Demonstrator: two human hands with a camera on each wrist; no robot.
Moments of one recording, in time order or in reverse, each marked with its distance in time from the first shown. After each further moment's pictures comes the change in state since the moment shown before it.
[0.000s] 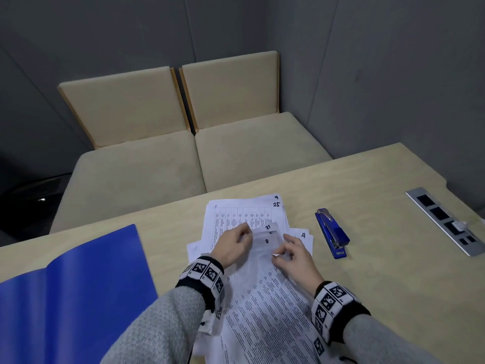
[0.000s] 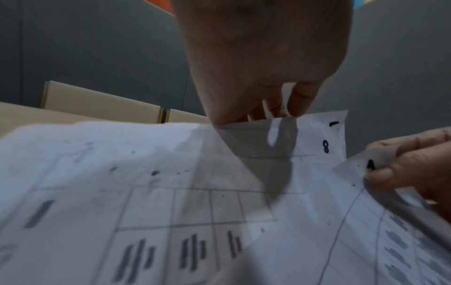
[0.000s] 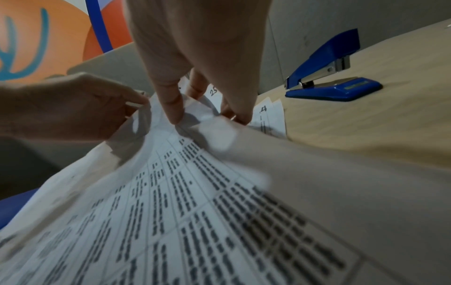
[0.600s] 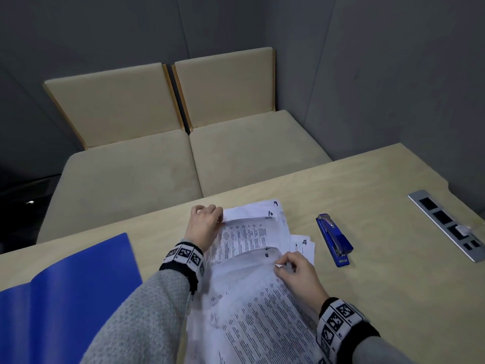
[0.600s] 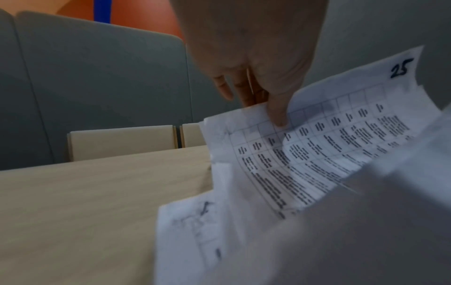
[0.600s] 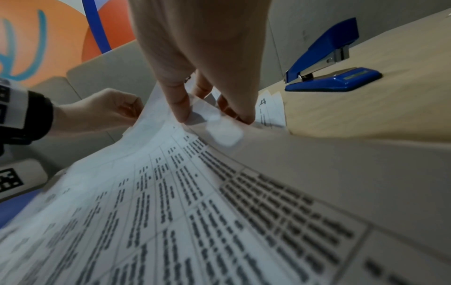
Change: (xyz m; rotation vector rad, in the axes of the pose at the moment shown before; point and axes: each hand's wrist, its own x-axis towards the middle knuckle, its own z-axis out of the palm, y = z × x) left_hand 0.043 -0.034 -0.058 0.735 0.279 0.206; right_hand -0.004 0.000 0.002 0.049 0.041 0.041
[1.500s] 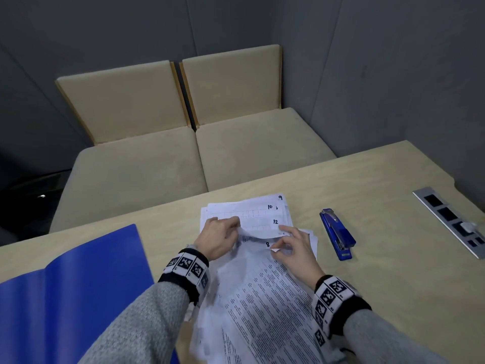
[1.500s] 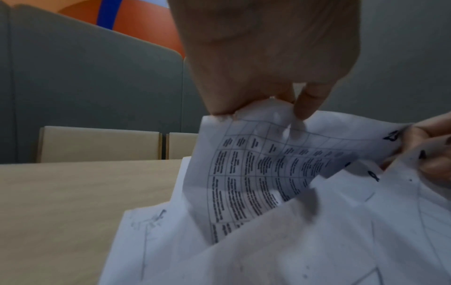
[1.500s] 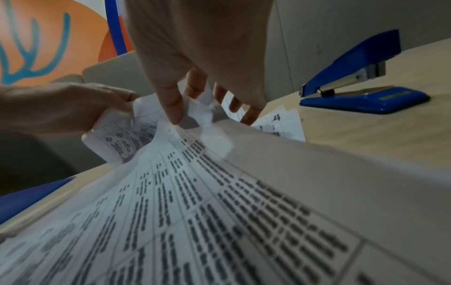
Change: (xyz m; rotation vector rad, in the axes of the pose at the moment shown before) left_hand -0.034 0.030 -0.018 -0.392 -0.235 -0.024; right_hand 0.024 -0.005 0.002 -0.159 -0.031 -0.185
